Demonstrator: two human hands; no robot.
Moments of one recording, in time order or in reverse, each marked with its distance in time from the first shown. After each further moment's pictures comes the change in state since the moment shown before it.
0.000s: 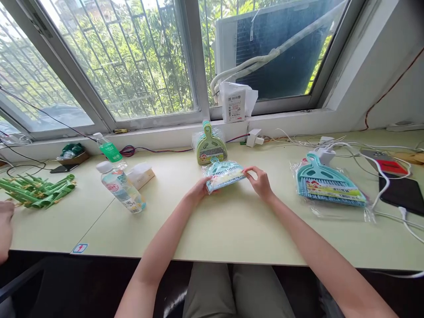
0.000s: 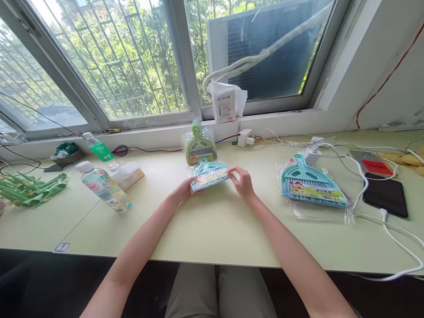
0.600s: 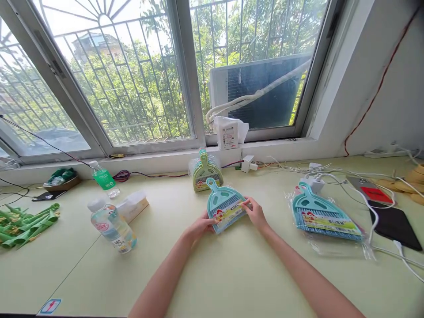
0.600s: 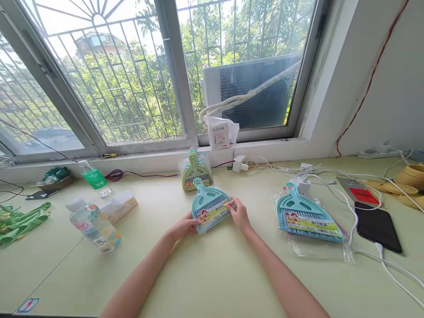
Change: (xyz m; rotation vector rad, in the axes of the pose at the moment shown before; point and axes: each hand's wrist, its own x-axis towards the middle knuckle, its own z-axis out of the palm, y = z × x) left_hand -0.017 0.001 0.019 0.275 -0.059 -0.029; right_hand 0.000 0.016 0.013 0.082 0.042 0.227
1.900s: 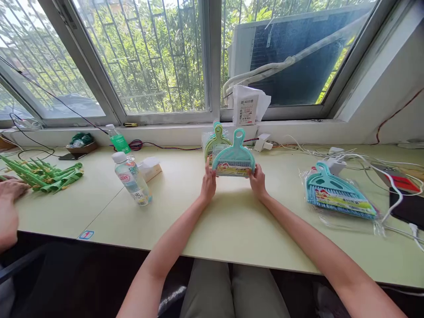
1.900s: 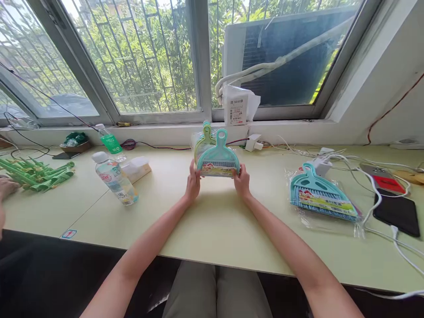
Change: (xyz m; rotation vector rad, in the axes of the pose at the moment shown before) left_hand 0.010 -0.010 -0.001 0.448 0.621 0.665; right_hand 0.021 -0.001 0.035 -0.063 0.064 0.022
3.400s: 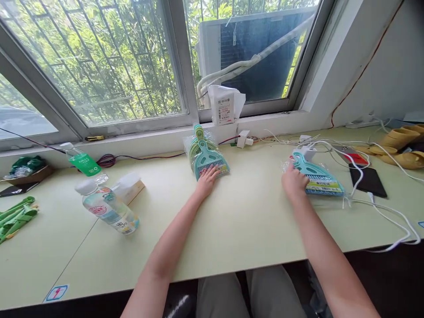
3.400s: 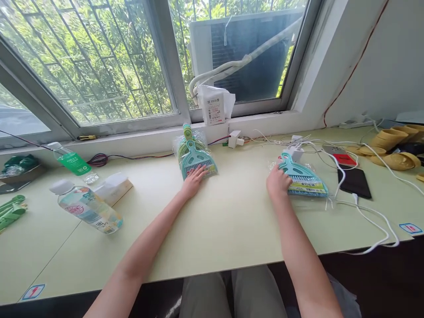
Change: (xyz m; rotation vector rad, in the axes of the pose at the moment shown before) left_hand 0.065 -0.044 0.019 0.736 -0.584 0.494; right_hand -0.002 0.009 -0.133 -1.250 0.122 0.498
